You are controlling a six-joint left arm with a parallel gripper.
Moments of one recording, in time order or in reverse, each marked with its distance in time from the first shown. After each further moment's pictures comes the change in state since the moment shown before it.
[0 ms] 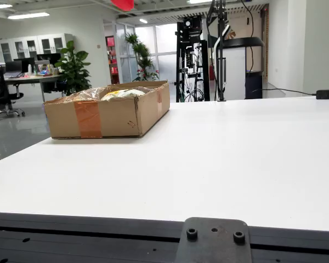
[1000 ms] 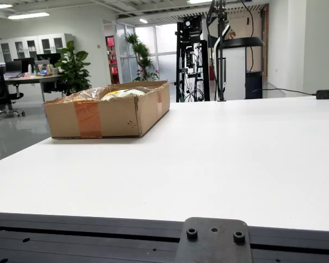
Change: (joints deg) arm -6.7 -2.5 1.0 -10.8 4.1 15.0
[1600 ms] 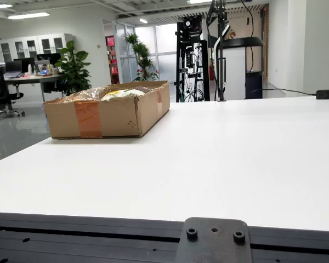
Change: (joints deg) arm 3.1 -5.3 0.0 0.0 5.0 -3.6
